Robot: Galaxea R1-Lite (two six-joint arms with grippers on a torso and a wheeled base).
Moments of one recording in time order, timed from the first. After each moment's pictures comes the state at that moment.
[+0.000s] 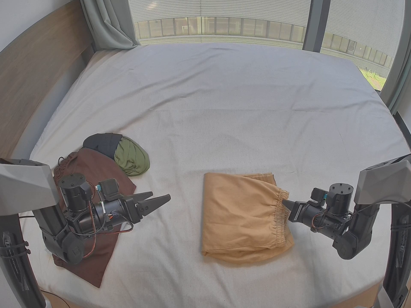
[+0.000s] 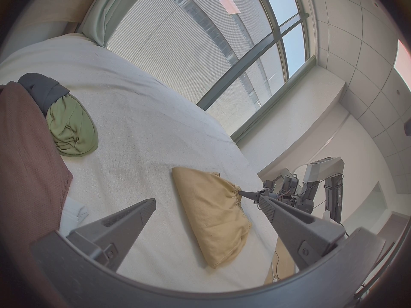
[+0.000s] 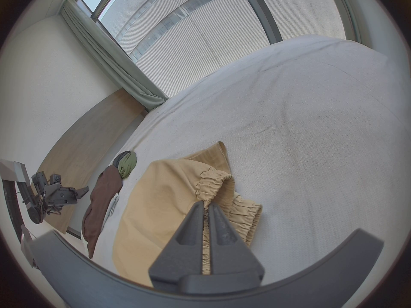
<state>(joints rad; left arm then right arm) -0.21 2.15 -0.42 -1.55 -0.67 -0.42 0.27 2.32 -0.44 -1.55 0.19 0.43</state>
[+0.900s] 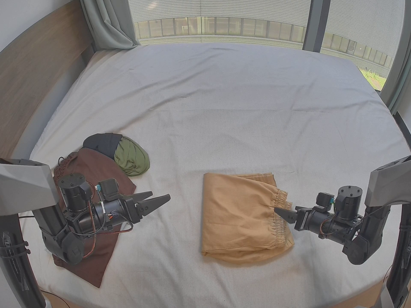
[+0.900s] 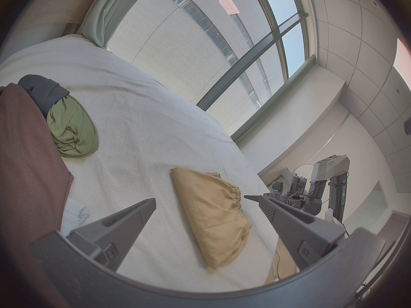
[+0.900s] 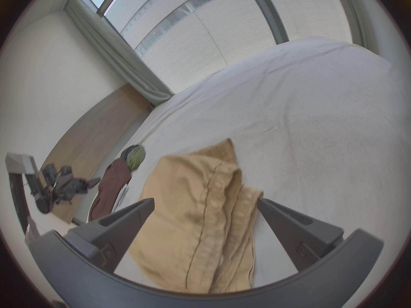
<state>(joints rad) -0.21 2.15 -0.42 -1.55 -0.67 -0.42 0.28 2.22 -0.31 -1.54 0.25 0.38</state>
